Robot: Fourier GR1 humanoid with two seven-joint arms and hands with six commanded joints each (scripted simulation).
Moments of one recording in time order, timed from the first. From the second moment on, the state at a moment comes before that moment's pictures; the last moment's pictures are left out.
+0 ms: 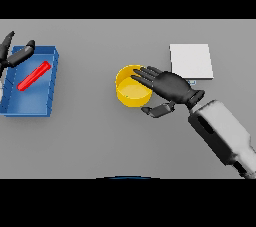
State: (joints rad) left arm -0.51 0.61 -0.12 -1.12 -0.04 -0.04 0.42; right arm -0.49 -0.39 0.52 -1.38 0.78 0.27 -0.18
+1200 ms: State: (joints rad) left arm -0.52 0.63 -0.11 -1.08 -0.05 -0.06 0.38; right arm -0.74 -0.29 0.69 -1.02 0.88 0.42 -0.23
